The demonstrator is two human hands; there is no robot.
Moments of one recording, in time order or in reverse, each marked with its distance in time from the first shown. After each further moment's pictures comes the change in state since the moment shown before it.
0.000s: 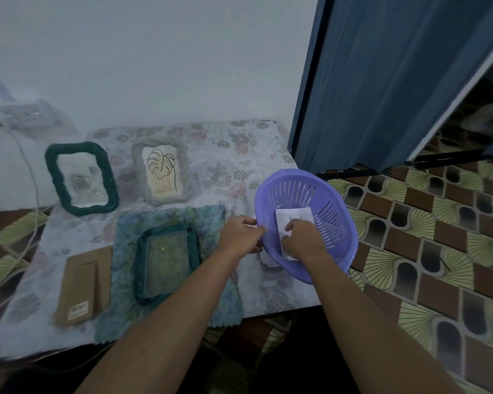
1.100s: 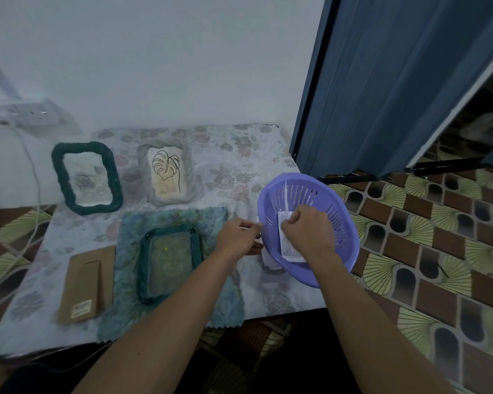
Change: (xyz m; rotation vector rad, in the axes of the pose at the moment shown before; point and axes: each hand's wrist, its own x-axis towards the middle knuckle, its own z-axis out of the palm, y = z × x) left_hand -0.012 0.006 -0.013 -0.071 -0.024 0.006; right_hand -0.027 -0.027 -0.029 0.101 0.332 -0.103
